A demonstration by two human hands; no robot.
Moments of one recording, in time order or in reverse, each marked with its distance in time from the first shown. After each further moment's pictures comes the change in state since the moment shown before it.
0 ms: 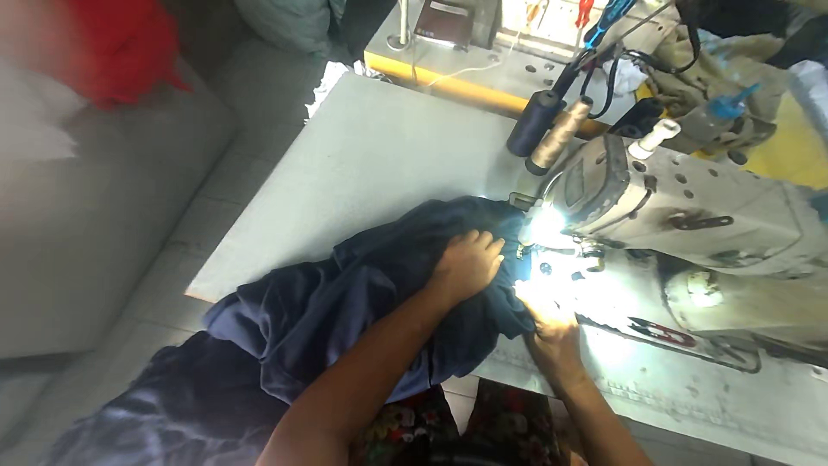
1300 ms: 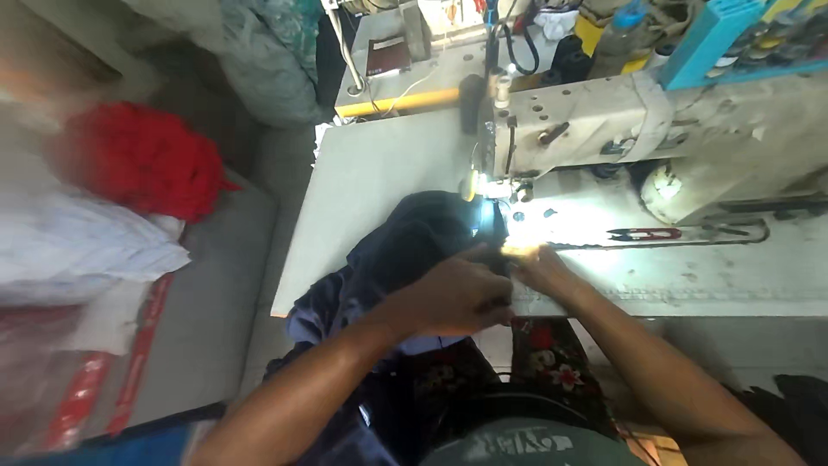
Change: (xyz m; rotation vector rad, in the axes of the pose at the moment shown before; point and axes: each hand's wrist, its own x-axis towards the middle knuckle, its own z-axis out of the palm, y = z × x) left_hand -0.031 0.098 -0.156 -0.323 -0.580 0.455; right_hand 0.013 0.005 -0.036 0.333 -0.176 -0.196
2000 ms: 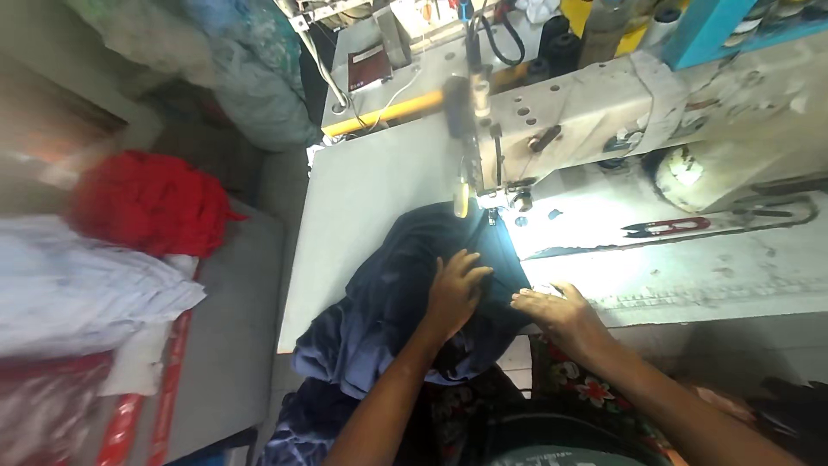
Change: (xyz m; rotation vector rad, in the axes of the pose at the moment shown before) left_hand 0.003 -0.093 0.106 0.098 0.418 -0.405; right_hand -0.064 -0.035 0.020 -0.106 0.155 0.152
